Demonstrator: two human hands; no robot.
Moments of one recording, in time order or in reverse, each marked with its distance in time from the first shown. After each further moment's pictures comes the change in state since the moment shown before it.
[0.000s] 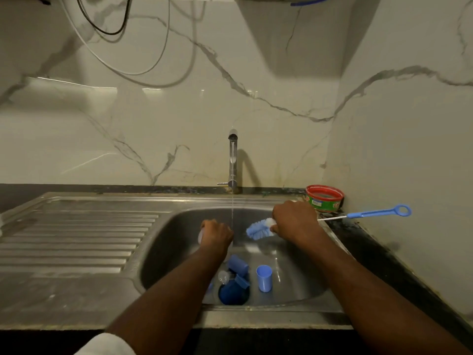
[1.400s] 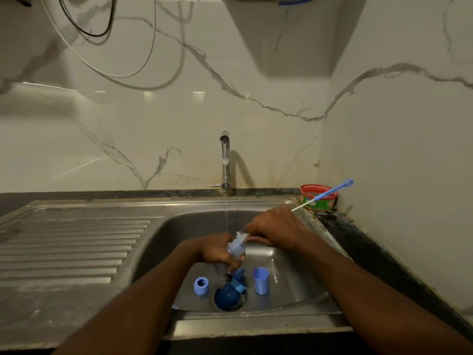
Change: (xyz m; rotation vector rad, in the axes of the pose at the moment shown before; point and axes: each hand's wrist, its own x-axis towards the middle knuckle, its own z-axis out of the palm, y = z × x) left_hand -0.002 -0.031 0.003 -1.292 -0.363 0.529; right_hand 0.011 0.003 0.035 0.175 0.388 -0.553
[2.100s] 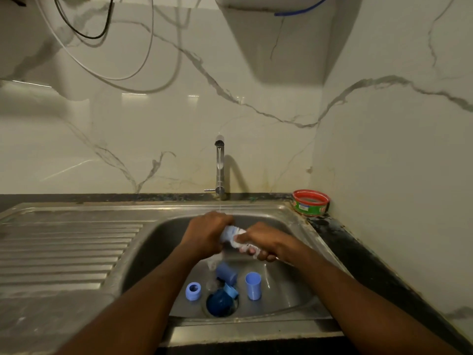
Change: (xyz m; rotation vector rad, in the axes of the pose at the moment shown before) left_hand 0.004 0.007 -0.004 0.808 0.796 0.191; right_hand 0.002 -0.042 0.014 0.704 -0.619 1.158
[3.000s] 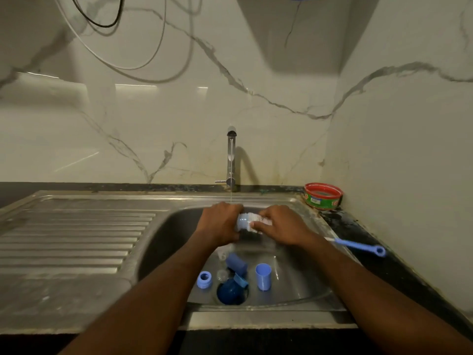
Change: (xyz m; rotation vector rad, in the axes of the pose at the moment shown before) left_hand 0.005 0.006 0.005 0.019 -0.088 -0.117; right_hand 0.013 0.007 -0.033 -0.151 0.284 -0.654
